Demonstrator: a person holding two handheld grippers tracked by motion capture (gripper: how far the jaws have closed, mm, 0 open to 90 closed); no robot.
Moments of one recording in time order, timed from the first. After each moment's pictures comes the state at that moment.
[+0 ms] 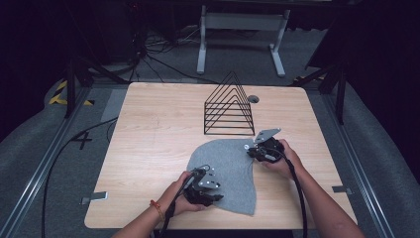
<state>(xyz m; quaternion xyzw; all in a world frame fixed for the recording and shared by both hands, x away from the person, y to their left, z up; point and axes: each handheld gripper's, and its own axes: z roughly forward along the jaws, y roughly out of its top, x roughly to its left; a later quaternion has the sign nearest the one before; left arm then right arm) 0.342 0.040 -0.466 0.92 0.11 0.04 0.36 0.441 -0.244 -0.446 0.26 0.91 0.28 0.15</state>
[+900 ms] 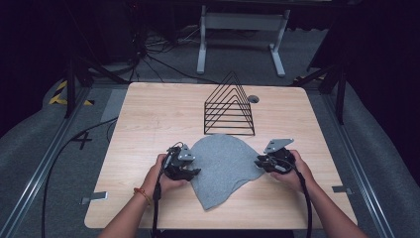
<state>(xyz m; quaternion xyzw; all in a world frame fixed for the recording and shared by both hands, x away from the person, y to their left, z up) 0.399 0.092 -0.464 0.90 0.25 0.10 0.34 0.404 -0.265 -0.443 0.29 0.90 0.29 0.15</state>
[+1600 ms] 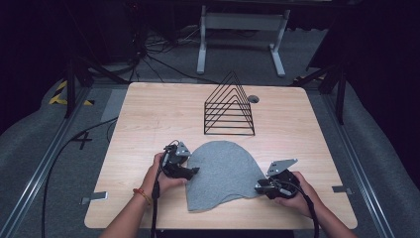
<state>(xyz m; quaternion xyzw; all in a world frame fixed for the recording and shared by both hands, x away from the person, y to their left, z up) 0.403 0.101 -0.466 0.88 0.31 0.10 0.34 0.337 -0.259 -0.442 0.28 0.91 0.29 0.07</state>
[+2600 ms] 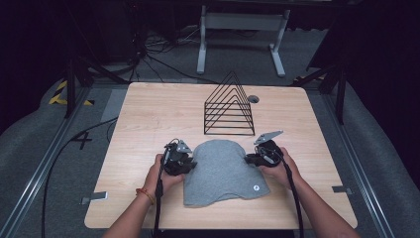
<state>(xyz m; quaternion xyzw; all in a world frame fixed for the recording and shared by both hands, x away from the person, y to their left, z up) 0.409 0.094 -0.462 0.88 0.32 0.08 0.34 0.428 -0.240 -0.450 0.35 0.88 0.32 0.08</state>
